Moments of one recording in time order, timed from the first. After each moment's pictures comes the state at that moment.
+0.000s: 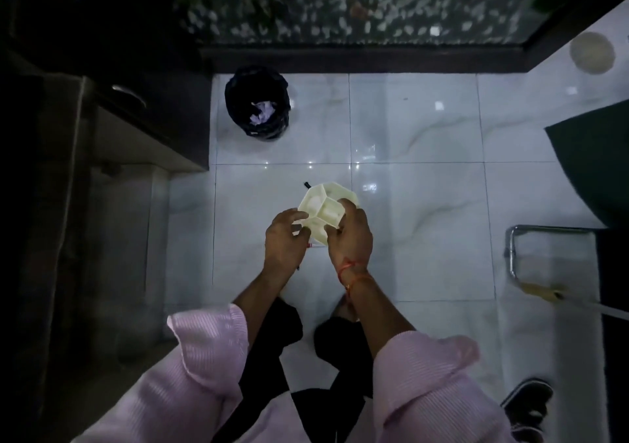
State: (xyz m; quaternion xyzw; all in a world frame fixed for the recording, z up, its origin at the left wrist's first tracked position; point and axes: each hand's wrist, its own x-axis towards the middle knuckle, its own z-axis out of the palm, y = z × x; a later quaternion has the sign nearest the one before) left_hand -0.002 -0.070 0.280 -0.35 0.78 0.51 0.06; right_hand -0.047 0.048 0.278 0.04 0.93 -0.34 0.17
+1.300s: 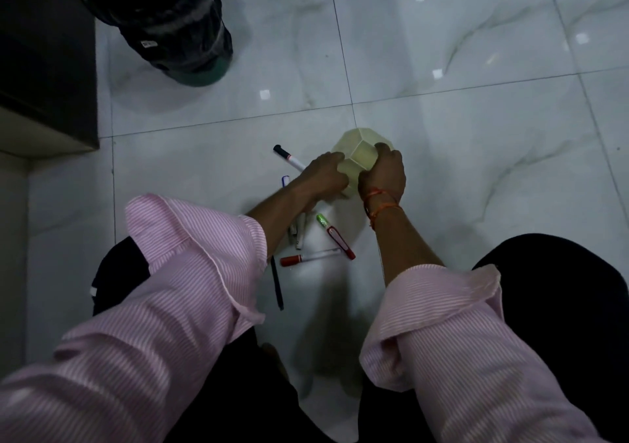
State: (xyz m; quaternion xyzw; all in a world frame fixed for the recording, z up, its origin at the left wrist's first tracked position) left_hand -0.142 -0.030 -0.171 -0.14 0.81 0.47 0.31; right_hand -0.159 0.094 -0.195 0.14 0.94 -0.30 0.14
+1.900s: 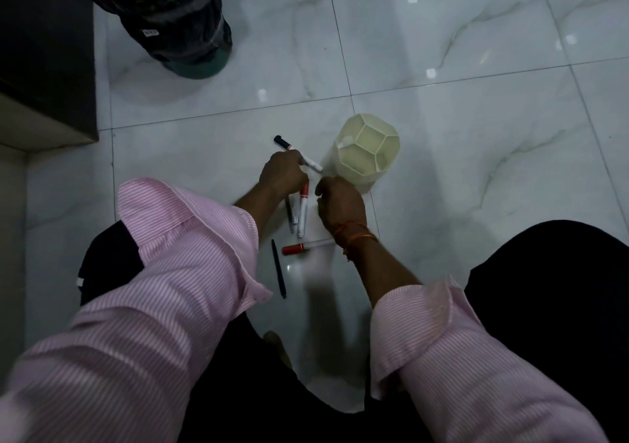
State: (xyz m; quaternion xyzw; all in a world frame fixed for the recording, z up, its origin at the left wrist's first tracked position) left_hand -0.115 -0.081 -0.201 -0.19 0.90 0.30 0.23; right_hand -0.075 0.053 -0.216 -0.08 0.95 -0.26 0.14
